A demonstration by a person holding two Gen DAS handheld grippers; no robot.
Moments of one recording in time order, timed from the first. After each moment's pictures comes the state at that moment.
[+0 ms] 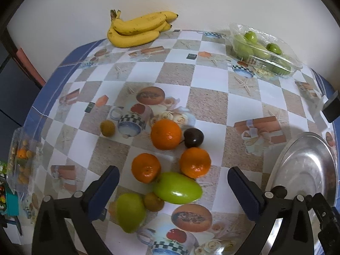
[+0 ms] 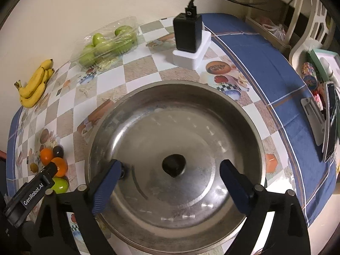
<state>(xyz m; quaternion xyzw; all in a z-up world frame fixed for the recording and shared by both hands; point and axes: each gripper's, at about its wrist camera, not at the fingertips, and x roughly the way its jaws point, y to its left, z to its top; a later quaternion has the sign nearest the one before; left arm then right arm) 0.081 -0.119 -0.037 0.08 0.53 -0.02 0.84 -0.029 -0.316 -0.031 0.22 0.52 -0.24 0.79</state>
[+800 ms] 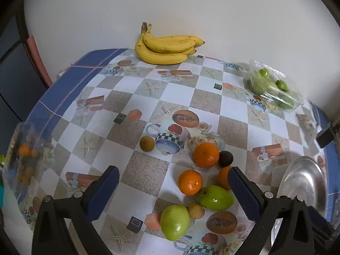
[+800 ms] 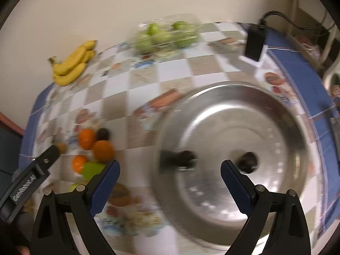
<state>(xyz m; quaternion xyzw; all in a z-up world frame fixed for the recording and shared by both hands) 0.082 -0.040 -0.005 0.00 0.49 -0.03 0.87 0.002 -0.238 -0.026 0.21 0.51 -0.13 0.83</state>
